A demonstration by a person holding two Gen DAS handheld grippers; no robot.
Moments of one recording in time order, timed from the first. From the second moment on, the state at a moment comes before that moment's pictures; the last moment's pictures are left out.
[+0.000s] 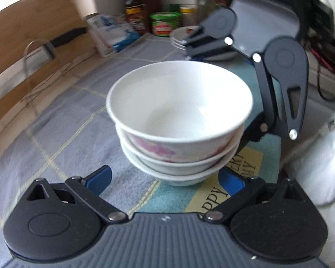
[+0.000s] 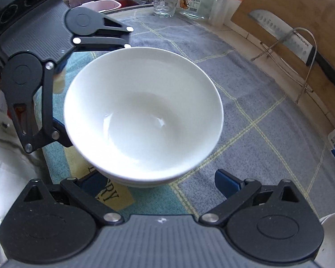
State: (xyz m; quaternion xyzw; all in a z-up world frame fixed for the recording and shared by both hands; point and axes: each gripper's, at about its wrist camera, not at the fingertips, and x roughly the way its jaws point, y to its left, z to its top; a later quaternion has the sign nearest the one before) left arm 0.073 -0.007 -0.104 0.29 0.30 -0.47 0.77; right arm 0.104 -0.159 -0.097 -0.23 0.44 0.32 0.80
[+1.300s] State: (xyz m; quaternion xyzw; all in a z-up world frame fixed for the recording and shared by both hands) left arm 0.116 -0.013 -0.094 0.33 0.29 -0.62 0.65; right arm 0.120 -0.151 -0.088 -0.24 0.46 0.40 0.76
